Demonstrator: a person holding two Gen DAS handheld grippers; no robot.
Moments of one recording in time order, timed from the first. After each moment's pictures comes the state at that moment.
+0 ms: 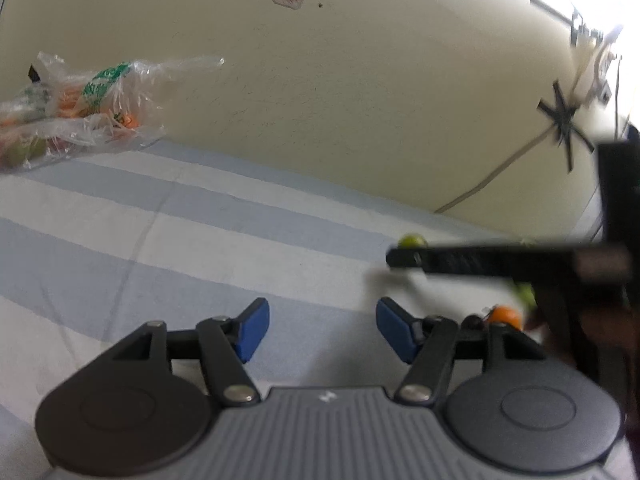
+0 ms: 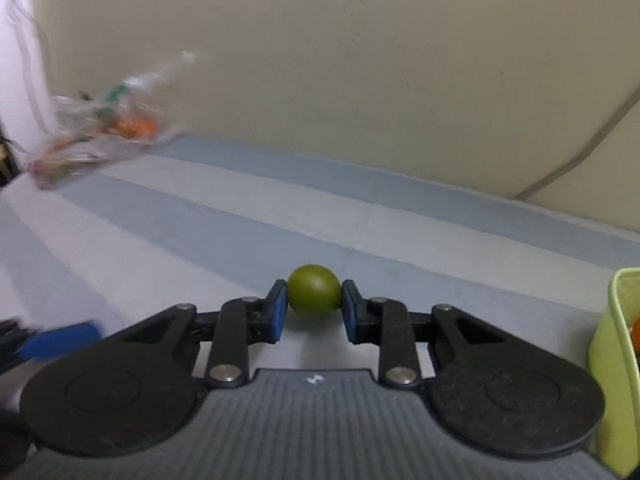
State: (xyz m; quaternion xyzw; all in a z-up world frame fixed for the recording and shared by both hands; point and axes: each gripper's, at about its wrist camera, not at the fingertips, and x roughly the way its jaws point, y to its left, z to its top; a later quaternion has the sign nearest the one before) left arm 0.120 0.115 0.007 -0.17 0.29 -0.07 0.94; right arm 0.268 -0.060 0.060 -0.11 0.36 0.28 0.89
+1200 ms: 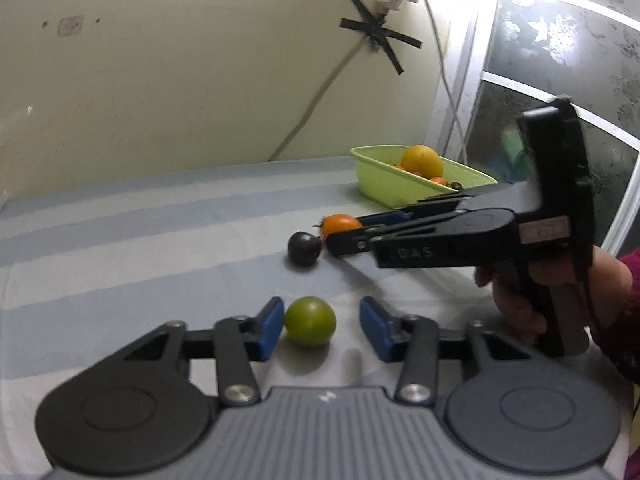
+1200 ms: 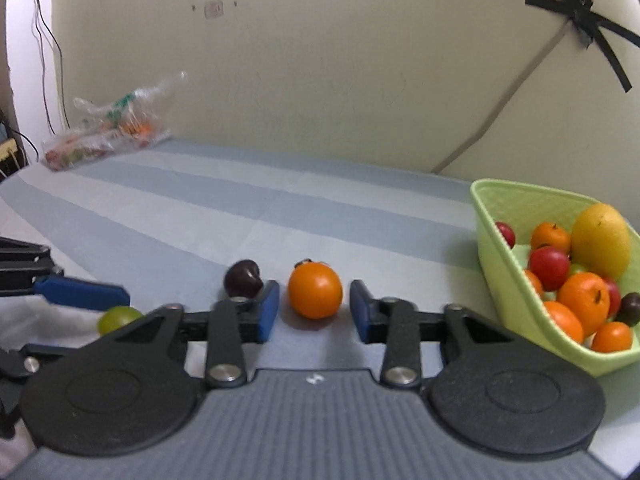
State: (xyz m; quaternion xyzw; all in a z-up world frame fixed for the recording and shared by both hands) left arm 0.089 0.046 0.010 -0.01 0.29 -0.28 0.92; right arm 0.193 -0.161 0.041 -0.10 0.30 0.25 0.91
